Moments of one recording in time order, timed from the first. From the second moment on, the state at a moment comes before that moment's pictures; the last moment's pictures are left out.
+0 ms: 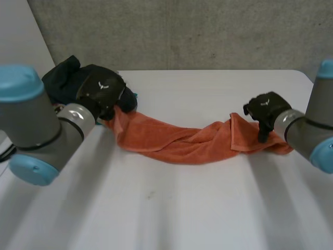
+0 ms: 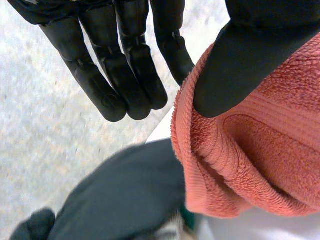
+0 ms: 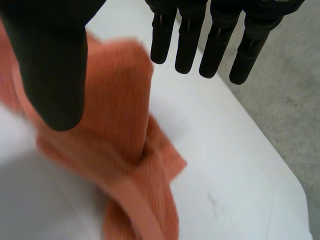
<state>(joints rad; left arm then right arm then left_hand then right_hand) 4.32 -1.97 -1.41 3.29 -1.41 3.68 1.82 -1.00 1.21 0.18 1.43 2.51 1.16 1.18 1.17 1.19 0.98 0.46 0.46 0.46 0.45 0.28</state>
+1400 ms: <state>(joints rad) 4.34 -1.69 -1.20 2.98 -1.38 3.22 1.95 -0.75 0.73 0.33 1.21 2.79 1.16 1.19 1.19 1.20 0.98 0.46 0.46 0.46 0.44 0.25</state>
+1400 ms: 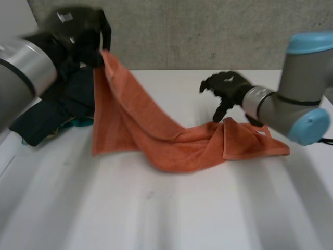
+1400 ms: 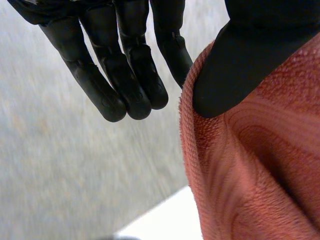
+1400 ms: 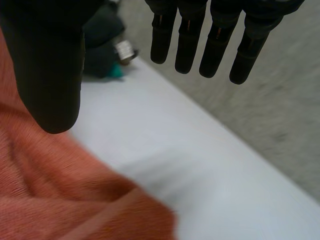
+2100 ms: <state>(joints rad) 4.39 -1.95 -1.18 3.08 -1.52 3.15 1.86 -1.04 0.97 0.02 1.32 2.84 1.16 1.20 1.19 1.20 0.98 1.13 1.17 1.18 1.19 0.99</state>
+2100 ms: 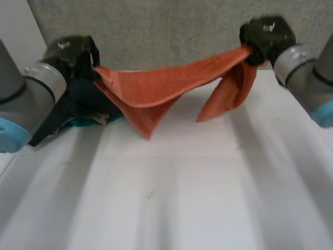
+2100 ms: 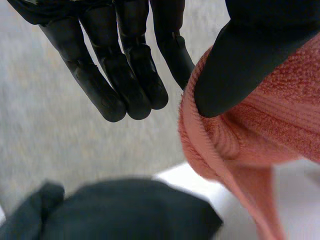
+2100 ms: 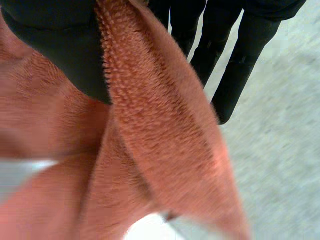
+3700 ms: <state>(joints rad) 4.41 -2.32 -0.91 3.12 -1.33 3.83 1.84 -0.95 1.31 0.14 1.33 2.59 0.20 0.20 0.21 0.20 0.05 0.59 0.59 0.59 0.59 0.39</state>
